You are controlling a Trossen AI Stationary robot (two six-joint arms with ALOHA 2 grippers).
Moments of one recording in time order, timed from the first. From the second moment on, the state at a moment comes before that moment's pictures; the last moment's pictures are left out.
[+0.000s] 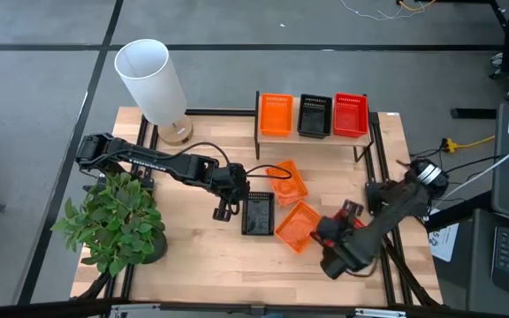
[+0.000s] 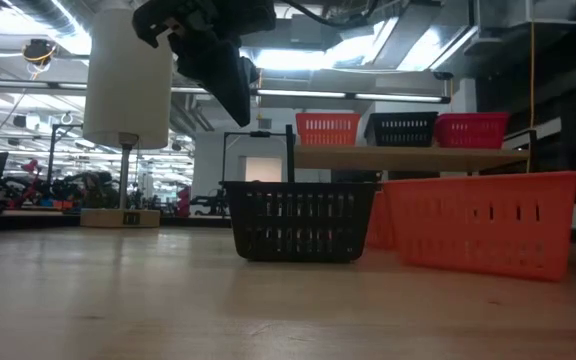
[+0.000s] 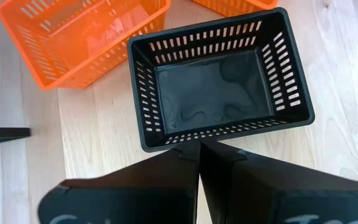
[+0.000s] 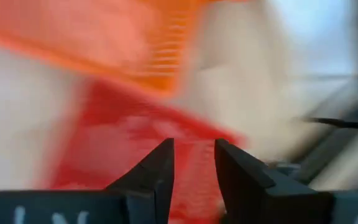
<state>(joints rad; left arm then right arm) -0.09 1.57 1.18 -0.55 -0.04 0.12 0.77 1.74 1.33 -1.46 0.35 1.19</state>
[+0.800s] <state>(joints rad) -0.09 1.57 1.18 -0.52 -0.04 0.14 0.86 1.81 1.16 -1.29 -0.02 1.41</state>
